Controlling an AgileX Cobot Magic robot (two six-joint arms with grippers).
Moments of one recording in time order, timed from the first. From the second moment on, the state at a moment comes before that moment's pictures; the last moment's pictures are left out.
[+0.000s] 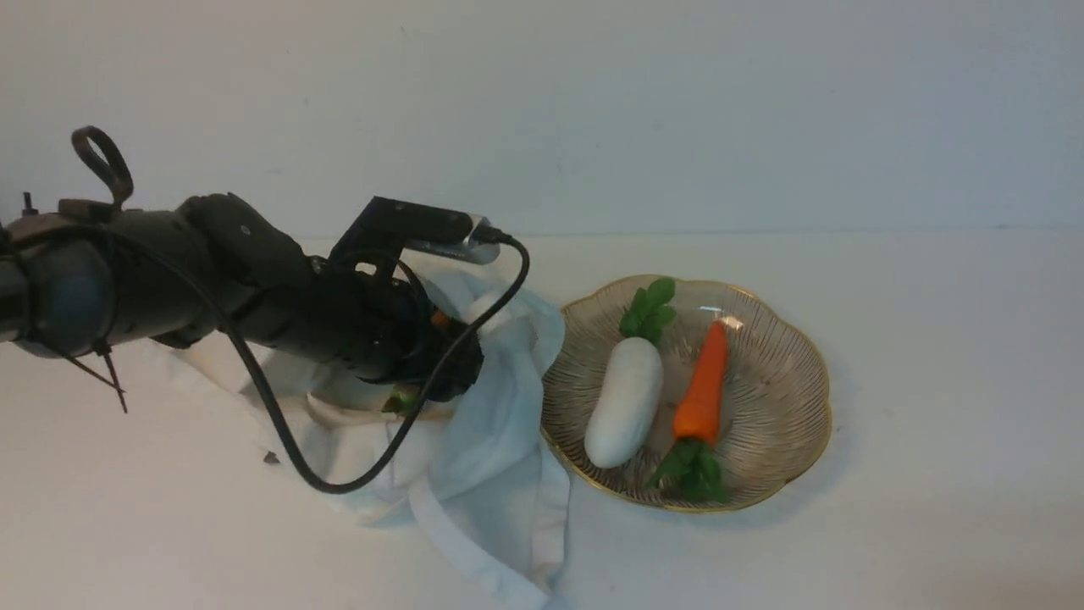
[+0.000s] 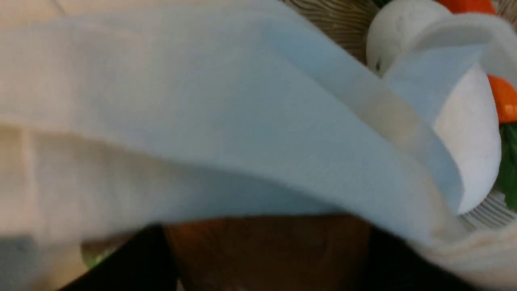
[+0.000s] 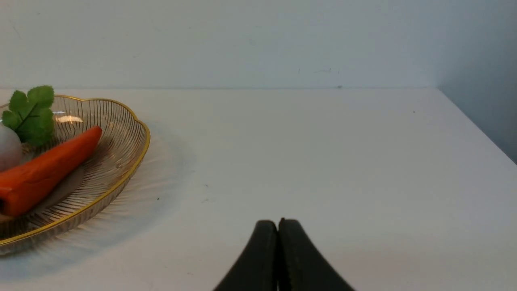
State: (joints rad) right arm -0.05 -0.02 0.02 -0.11 0.37 0.10; left arm -0.24 1.78 -1.09 -0.78 0.53 0.76
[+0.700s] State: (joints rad) right arm -0.05 -0.02 0.02 -0.11 0.37 0.10; left arm -0.11 1.41 -1.09 -0.37 1.01 0.35
